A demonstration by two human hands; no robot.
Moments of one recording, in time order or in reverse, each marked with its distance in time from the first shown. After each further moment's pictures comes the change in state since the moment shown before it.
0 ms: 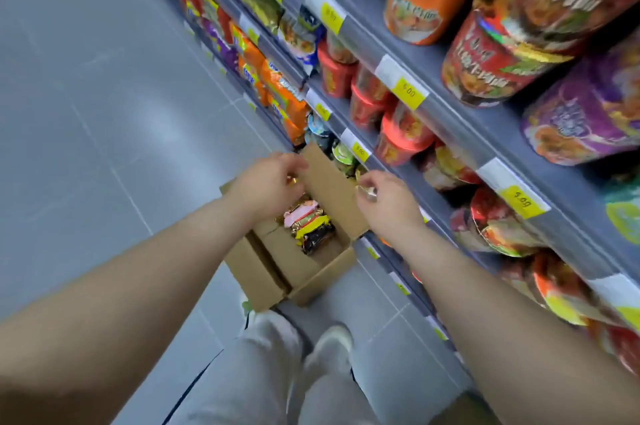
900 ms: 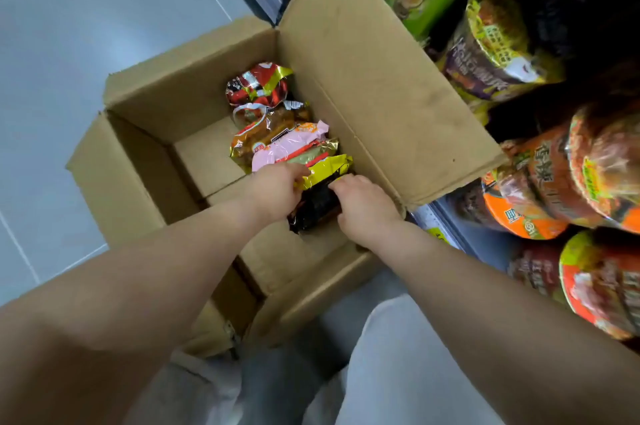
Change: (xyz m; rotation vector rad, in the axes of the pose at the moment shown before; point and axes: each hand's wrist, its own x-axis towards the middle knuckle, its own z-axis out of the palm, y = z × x) left_hand 0.184 -0.274 0.479 -0.013 -0.198 -0.144; right_hand 0.176 0.276 0.452 -0.474 -0.377 -0.237
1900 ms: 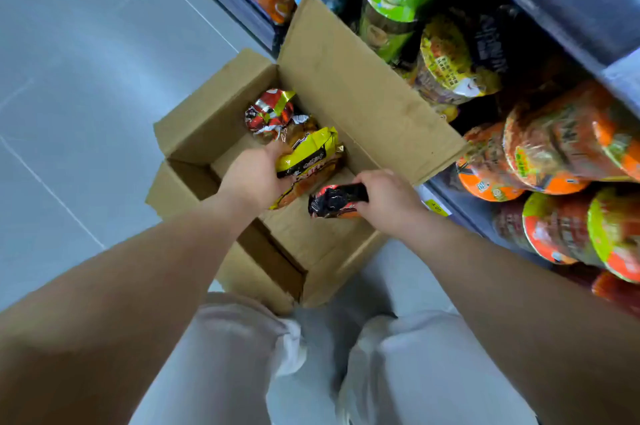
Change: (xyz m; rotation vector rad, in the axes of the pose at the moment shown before) left_hand -0.063 0.027 -0.138 0.097 0.041 -0.008; right_hand -0.061 -0.032 -0.095 0.276 0.011 0.230
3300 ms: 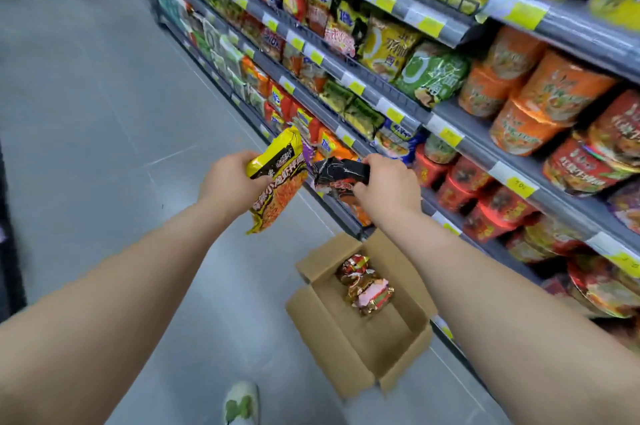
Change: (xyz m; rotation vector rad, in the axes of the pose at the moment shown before) left_hand -0.349 -0.103 -0.543 -0.314 0.573 -0.041; right_hand -0.284 -0.486 -0.362 -0.118 0.702 -0.105
